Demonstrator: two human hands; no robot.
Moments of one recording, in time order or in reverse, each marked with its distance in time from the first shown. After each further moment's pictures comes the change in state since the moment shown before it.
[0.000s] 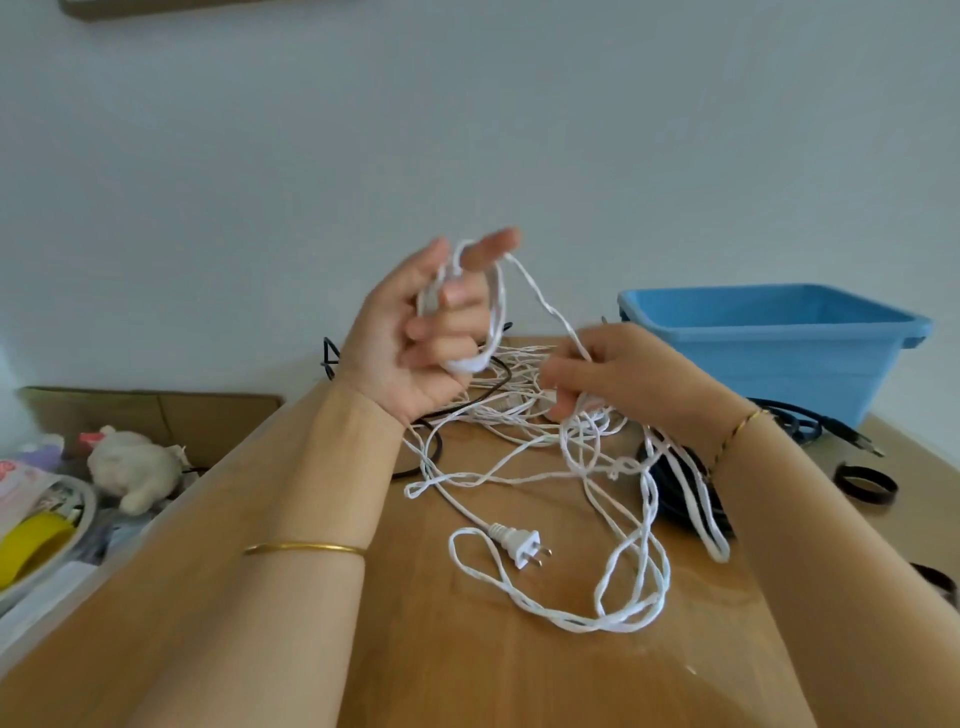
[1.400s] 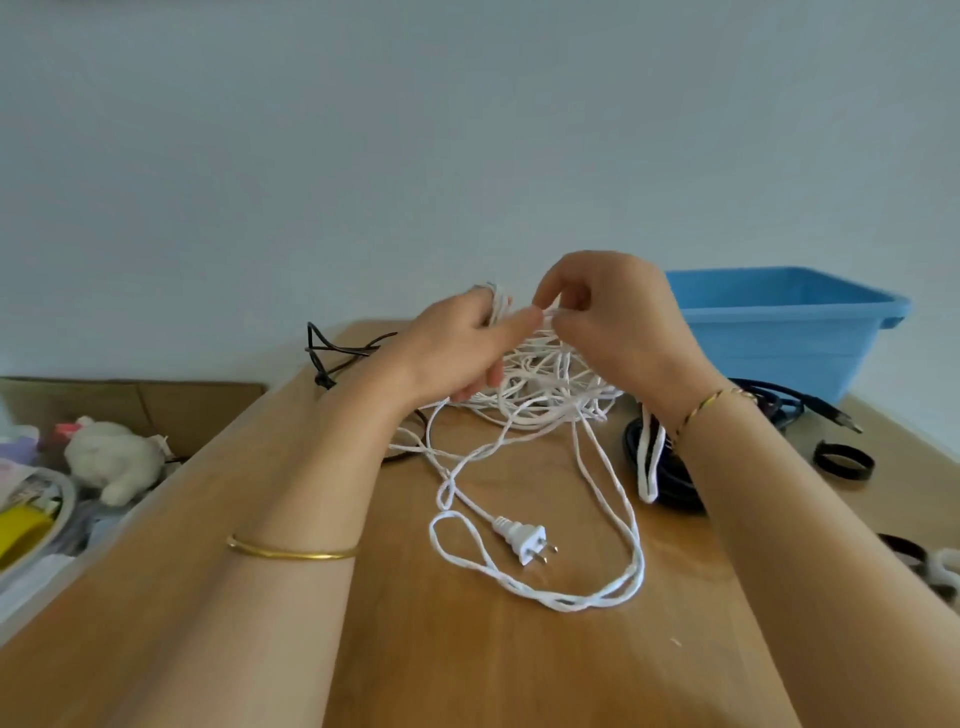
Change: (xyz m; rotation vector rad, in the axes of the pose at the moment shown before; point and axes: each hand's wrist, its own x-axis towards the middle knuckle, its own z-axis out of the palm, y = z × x) left_hand 0.012 -0.029 0.016 1.787 0.735 -0.110; right_hand 0.001 -0.025 0.000 -0.304 0.432 -0.097
